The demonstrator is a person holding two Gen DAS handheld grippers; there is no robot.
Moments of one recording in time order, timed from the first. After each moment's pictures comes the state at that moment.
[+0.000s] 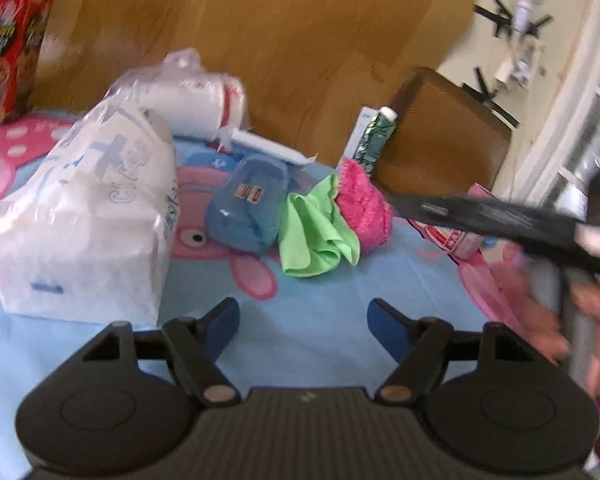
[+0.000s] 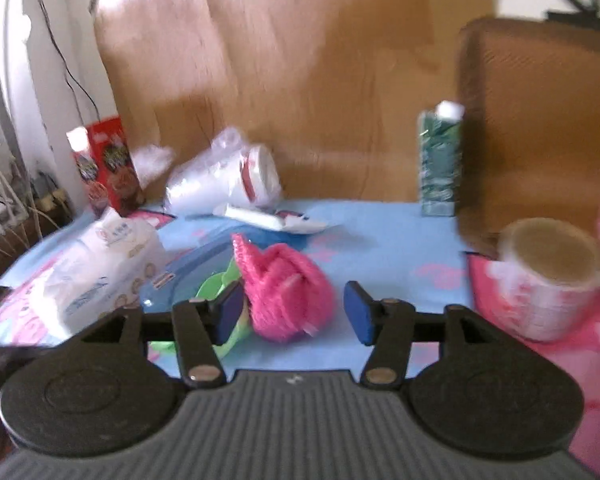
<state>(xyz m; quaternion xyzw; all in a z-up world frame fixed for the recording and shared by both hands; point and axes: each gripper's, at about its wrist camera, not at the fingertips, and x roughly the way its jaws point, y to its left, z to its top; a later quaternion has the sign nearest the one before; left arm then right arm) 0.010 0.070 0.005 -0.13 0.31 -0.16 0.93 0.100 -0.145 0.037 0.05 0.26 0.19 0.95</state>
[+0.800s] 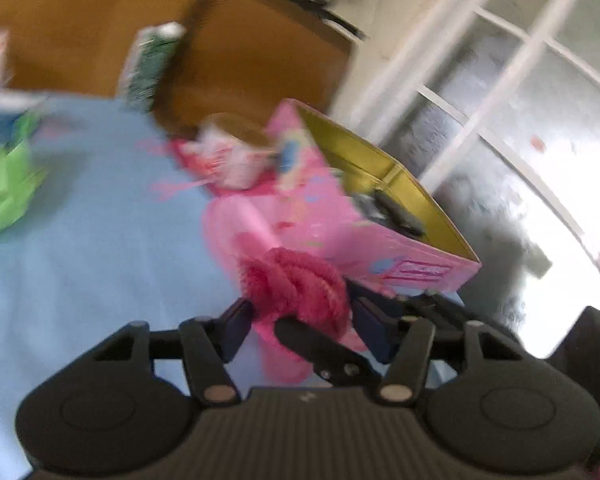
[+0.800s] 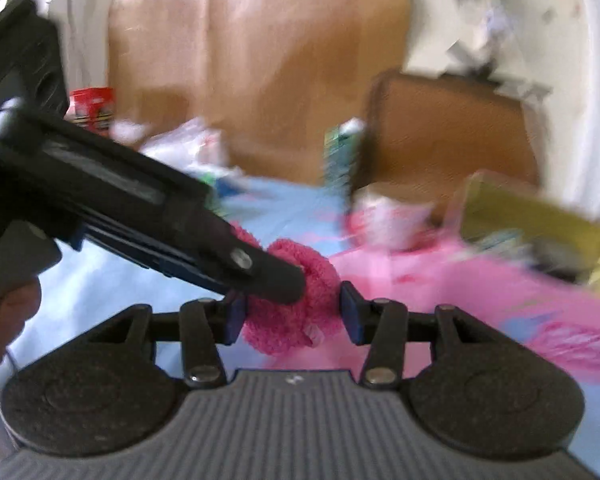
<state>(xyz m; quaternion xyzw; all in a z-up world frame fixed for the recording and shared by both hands) 0.013 -0.104 0.045 -0.13 0.37 -0.37 0.84 -0.090 -0.187 0.019 -0.06 0.17 0.07 0.98</state>
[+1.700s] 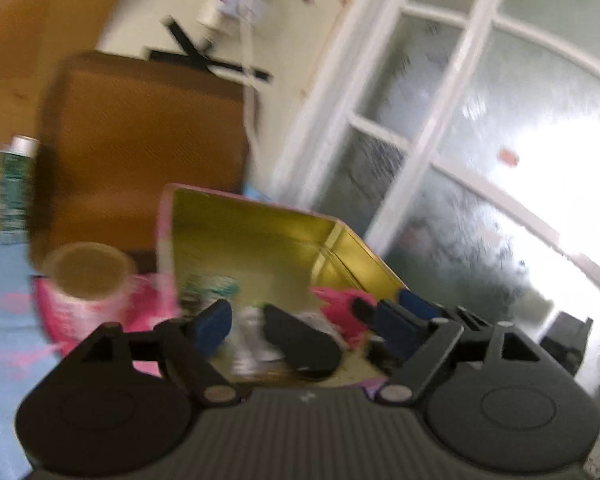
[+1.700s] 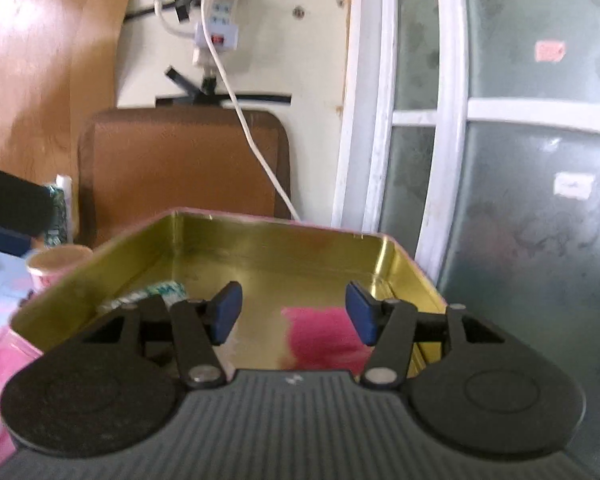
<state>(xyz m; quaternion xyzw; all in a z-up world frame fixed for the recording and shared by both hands) 0.047 -0.221 0.100 -0.09 0.28 -0.39 0.87 -0.037 -0.379 0.044 -0.01 0.11 -0.18 0.98</state>
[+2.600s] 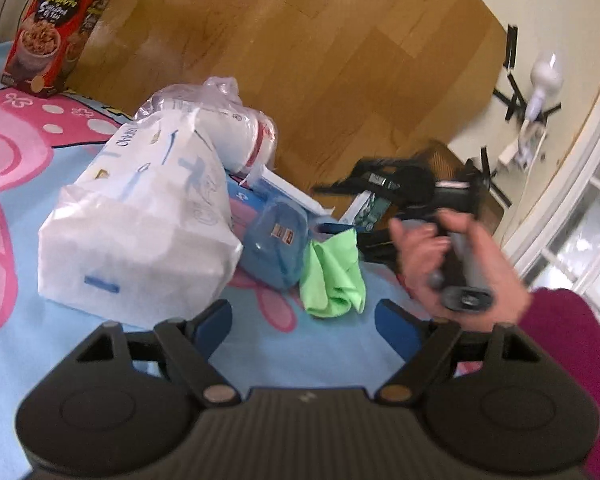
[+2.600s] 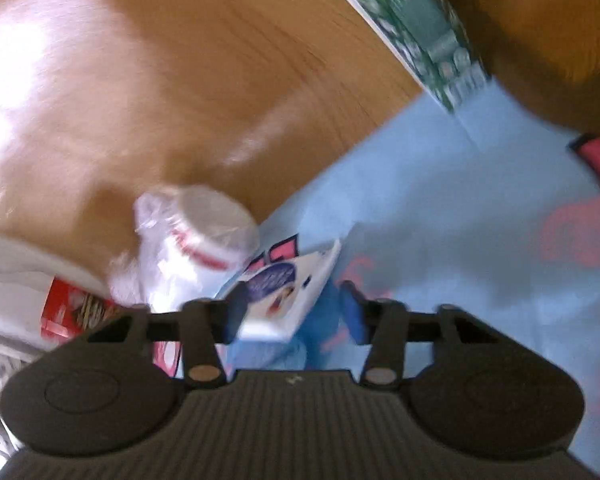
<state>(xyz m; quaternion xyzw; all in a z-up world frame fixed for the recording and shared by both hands) -0.004 0.118 -0.001 -0.26 0.25 -0.16 0.92 0.264 -0.150 0.000 0.40 0.41 0.12 0.81</state>
